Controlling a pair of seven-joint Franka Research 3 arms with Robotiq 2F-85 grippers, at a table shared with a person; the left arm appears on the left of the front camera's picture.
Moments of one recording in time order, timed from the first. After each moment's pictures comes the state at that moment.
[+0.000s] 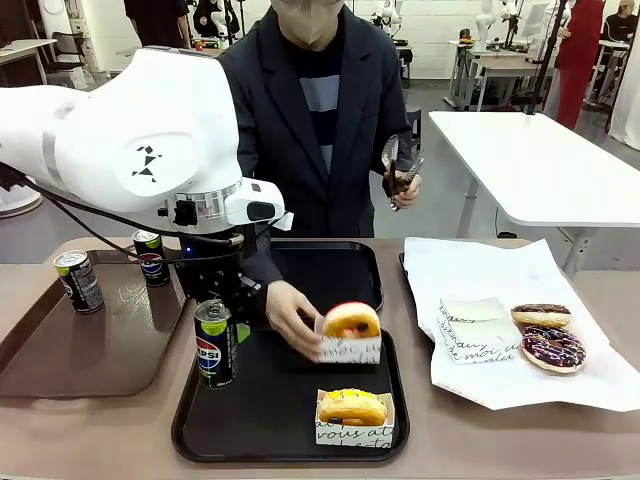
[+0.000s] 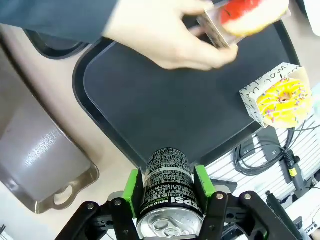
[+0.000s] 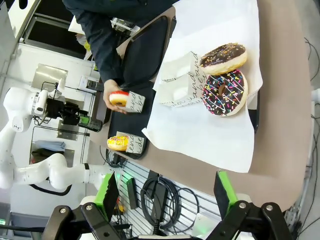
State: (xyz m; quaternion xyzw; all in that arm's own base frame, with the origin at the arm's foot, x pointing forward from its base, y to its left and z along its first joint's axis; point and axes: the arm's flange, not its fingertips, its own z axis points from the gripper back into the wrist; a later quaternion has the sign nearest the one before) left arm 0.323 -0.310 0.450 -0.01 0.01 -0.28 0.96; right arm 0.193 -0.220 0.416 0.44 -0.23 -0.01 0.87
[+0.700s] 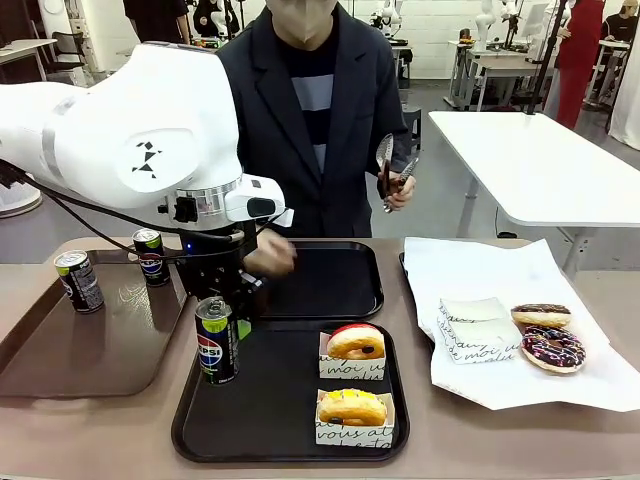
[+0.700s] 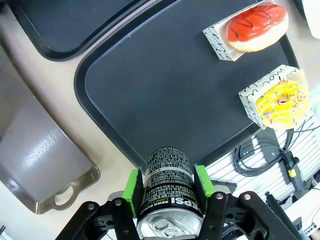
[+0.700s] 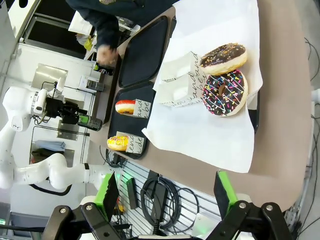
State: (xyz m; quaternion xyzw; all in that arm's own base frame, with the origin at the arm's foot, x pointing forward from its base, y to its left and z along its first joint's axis) left arm 0.324 -0.310 0.453 -0.02 0.01 -0.28 0.96; right arm 0.193 -0.220 0.416 0.44 -0.23 -0.01 0.87
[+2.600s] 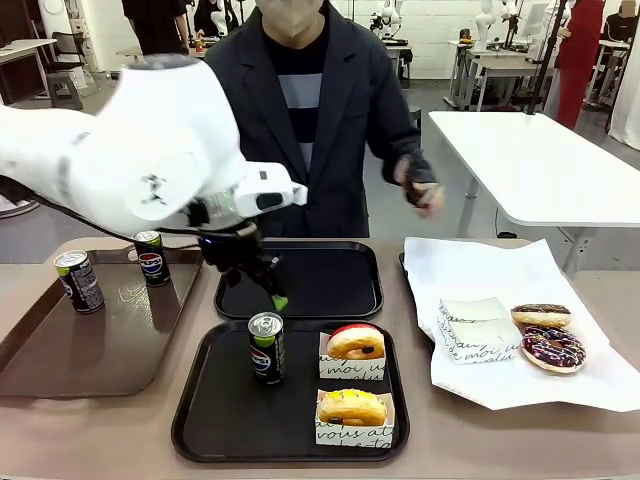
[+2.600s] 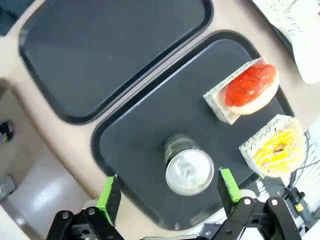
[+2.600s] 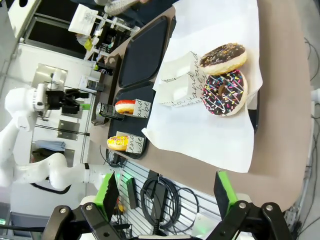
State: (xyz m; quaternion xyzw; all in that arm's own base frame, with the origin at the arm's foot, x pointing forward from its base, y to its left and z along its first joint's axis) left arm 0.345 -0.315 0.457 -0.05 -0.12 -0.30 0.95; right arm 0.193 -0.220 0.415 0.44 -0.22 -0.01 0.87
